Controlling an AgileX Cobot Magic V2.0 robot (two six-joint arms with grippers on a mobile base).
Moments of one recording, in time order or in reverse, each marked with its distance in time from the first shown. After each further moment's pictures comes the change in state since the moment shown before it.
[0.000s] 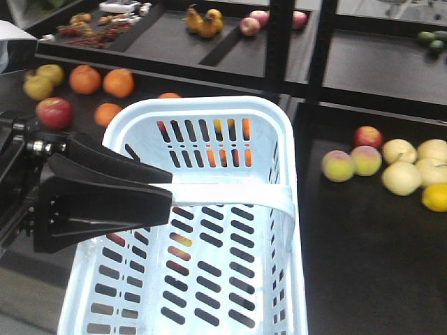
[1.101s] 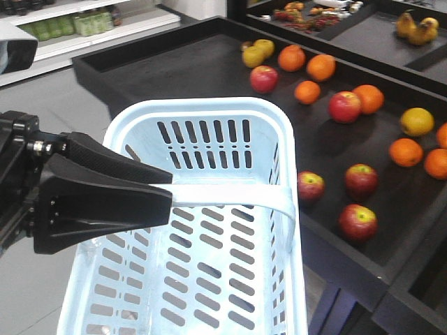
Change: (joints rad) left arm 0.000 0.000 0.000 0.000 0.000 0.000; right arm 0.000 0.000 0.000 0.000 0.000 0.000
